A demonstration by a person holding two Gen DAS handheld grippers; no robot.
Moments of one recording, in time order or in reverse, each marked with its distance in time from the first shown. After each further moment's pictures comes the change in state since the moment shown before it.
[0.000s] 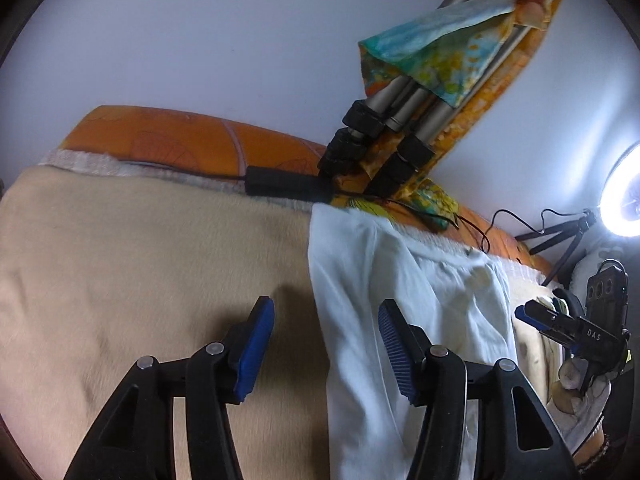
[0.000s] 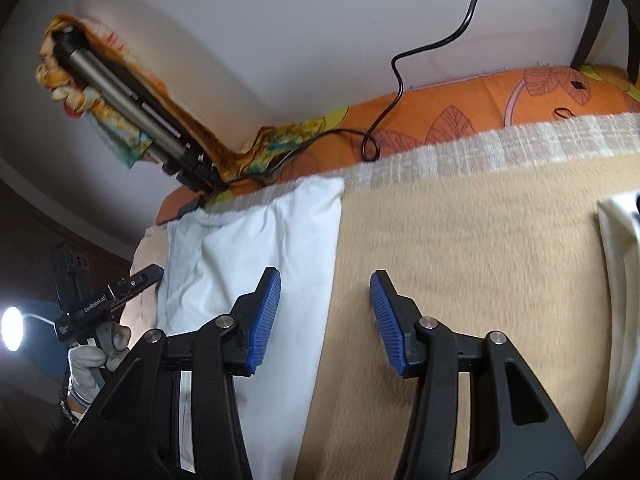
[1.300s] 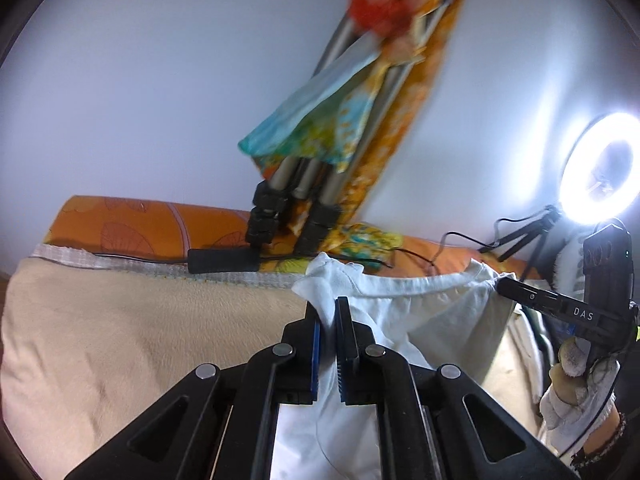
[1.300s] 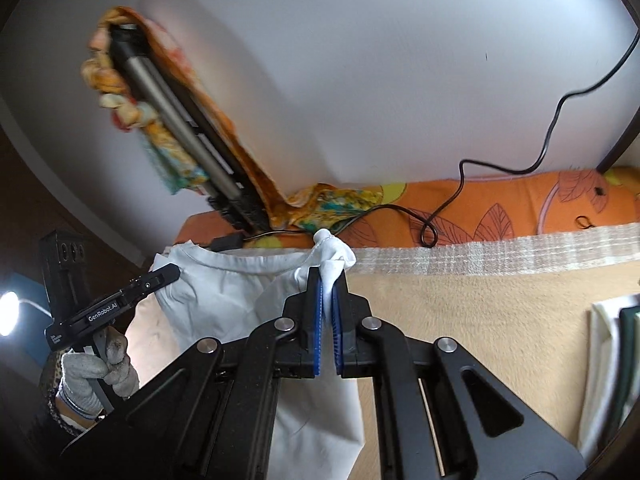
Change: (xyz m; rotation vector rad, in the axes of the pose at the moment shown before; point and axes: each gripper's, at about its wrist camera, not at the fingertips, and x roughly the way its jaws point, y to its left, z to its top) left arm -0.055 -0.058 0.011 0.152 -0.134 -0.045; right arm -0.038 0.068 0.023 -0.180 -0.094 -0.003
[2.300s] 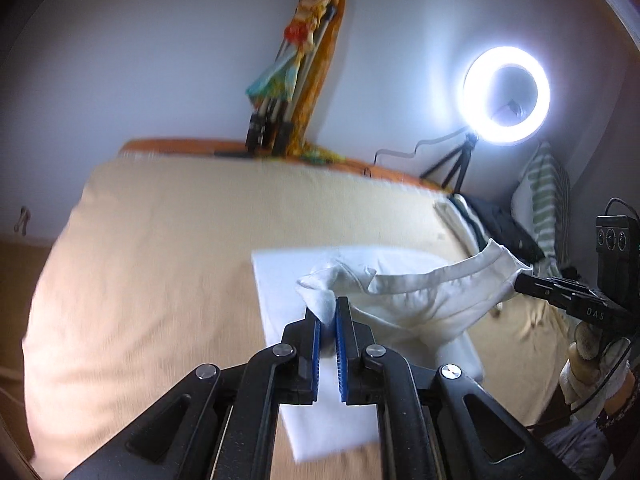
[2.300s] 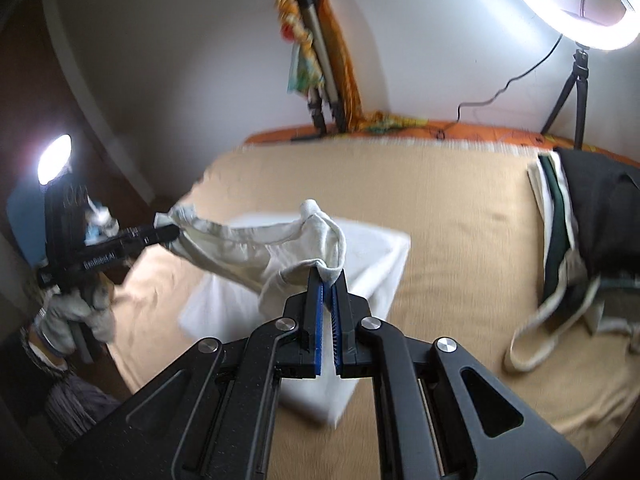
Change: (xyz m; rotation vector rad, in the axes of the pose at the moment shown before) left arm -0.170 -0.040 -0.187 0.084 0.014 -0.022; right arm -0.148 0.098 -0.204 -0.230 0.033 -0.081
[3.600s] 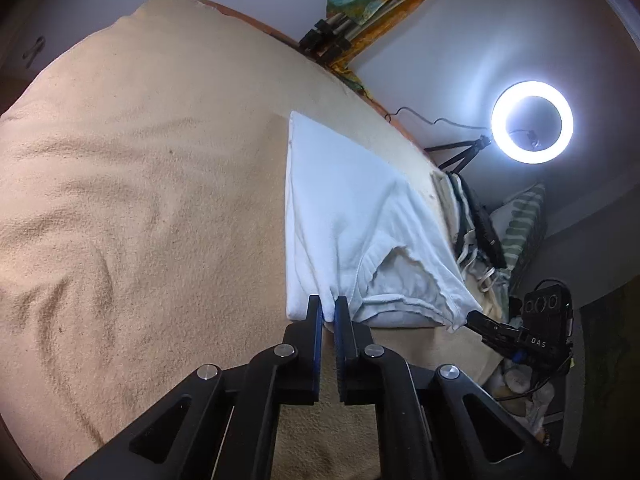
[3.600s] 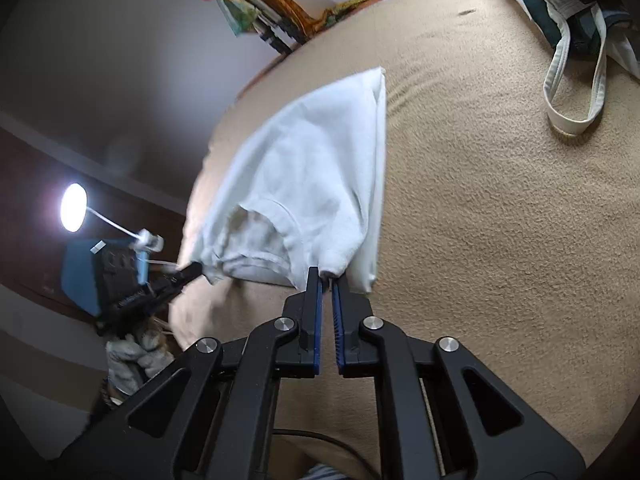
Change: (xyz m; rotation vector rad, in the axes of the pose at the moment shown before) left arm -0.011 0.044 -0.074 -0.400 0.174 -0.203; right arm 0.011 -0.053 -0.080 0.494 0.128 0.299
